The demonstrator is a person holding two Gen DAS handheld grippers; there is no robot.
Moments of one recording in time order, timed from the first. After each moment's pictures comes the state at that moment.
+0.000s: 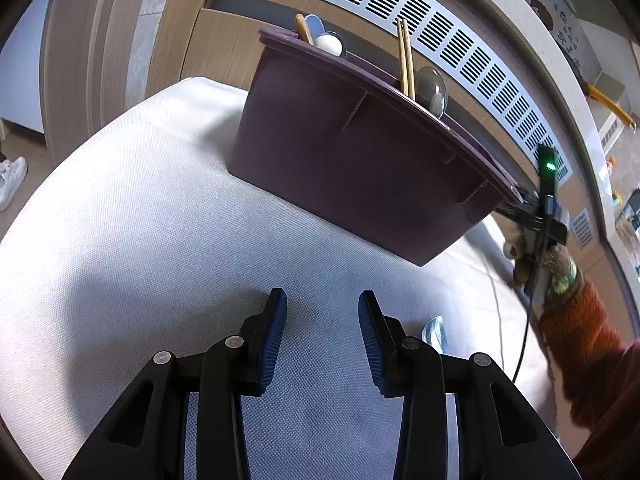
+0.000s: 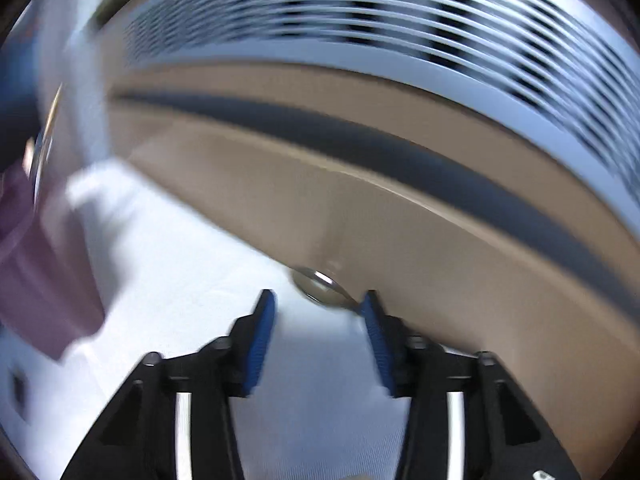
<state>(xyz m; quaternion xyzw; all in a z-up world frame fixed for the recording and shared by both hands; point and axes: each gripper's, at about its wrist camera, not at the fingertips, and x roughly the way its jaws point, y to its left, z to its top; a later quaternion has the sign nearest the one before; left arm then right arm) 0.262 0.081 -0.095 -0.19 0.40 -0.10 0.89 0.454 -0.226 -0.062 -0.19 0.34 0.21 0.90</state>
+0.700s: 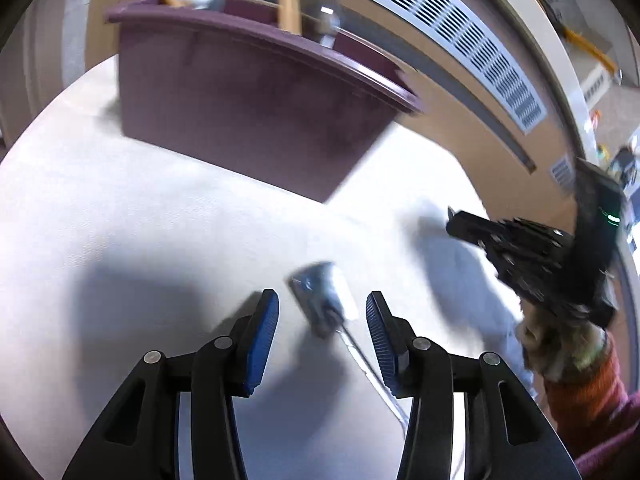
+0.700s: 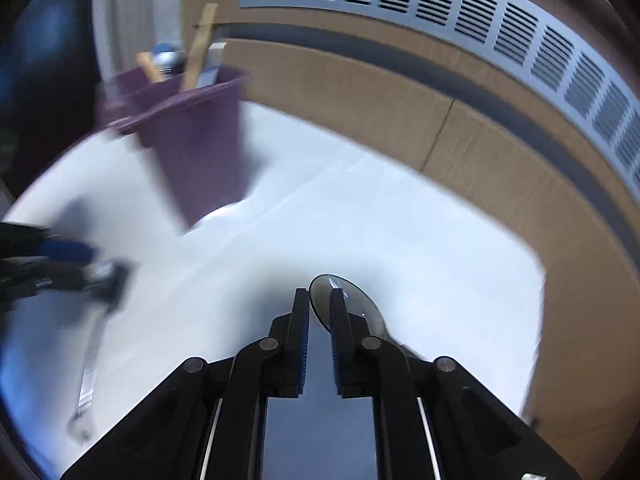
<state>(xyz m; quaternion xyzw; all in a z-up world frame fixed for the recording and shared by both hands) 0.251 -0.008 -0.079 -0.15 0.48 -0.15 0.85 0.304 -0.216 -0.054 -0.16 0.43 0.23 0.86</state>
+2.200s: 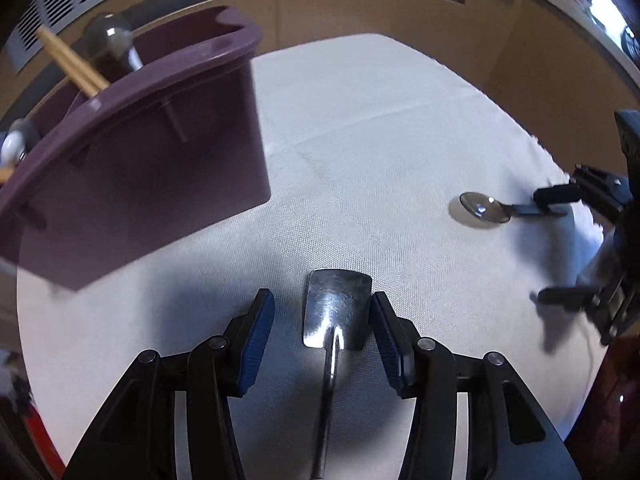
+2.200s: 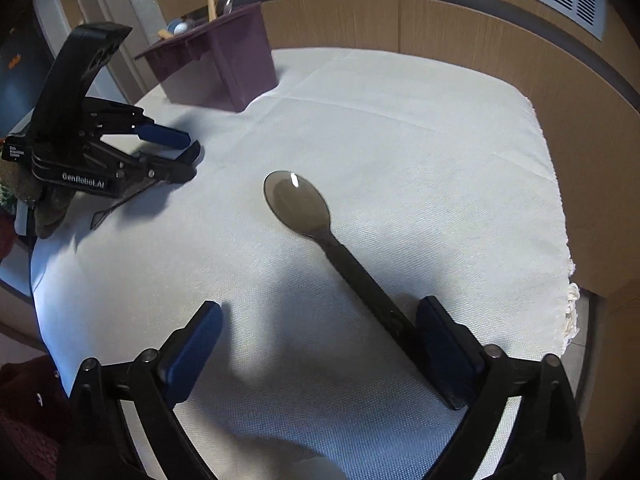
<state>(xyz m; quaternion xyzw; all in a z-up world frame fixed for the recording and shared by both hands) 0.275 -0.046 -0.080 0.15 0.51 -0.27 0.80 0.183 -0.249 -0.083 -0.06 0.51 0.19 0.83</state>
